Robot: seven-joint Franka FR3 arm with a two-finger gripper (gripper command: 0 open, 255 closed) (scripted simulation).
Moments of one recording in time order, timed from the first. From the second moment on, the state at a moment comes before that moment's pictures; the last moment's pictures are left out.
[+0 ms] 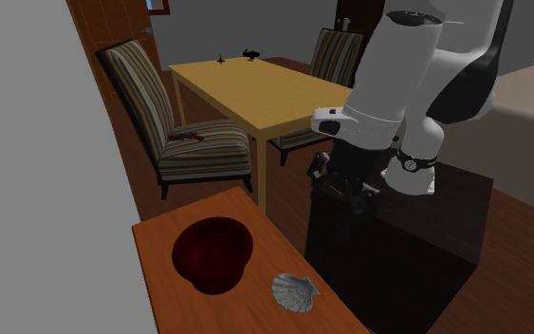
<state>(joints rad) -0.06 -0.01 0.01 -2.27 -0.16 2.42 0.35</state>
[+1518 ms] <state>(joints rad) -0.06 0.50 -0.04 -1.90 -0.25 2.64 0.48</state>
